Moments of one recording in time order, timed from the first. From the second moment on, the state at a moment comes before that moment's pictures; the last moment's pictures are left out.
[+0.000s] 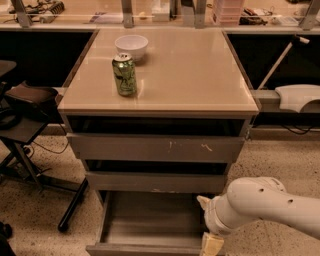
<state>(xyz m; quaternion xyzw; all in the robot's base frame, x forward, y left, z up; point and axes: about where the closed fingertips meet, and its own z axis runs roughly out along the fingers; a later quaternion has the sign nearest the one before) 0.377 -0.129 0.534 -0.65 0.73 0.12 0.15</state>
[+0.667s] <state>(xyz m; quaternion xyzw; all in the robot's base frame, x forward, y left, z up) 0.370 -0.214 0.506 -0.60 0.79 0.01 0.17</state>
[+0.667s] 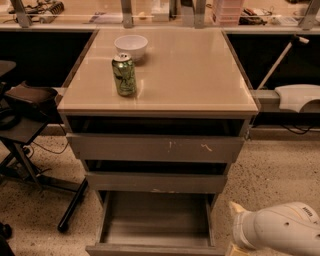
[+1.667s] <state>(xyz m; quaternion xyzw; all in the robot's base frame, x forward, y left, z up) 0.350 -0.246 0.475 -0.57 0.80 0.01 0.15</state>
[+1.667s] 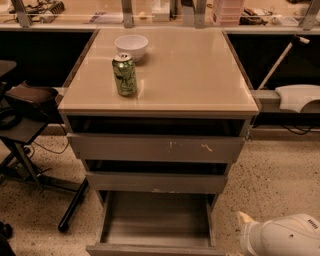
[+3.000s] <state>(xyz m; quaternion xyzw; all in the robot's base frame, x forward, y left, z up) 0.200 -0.192 0.278 -0.55 0.79 0.26 0.11</state>
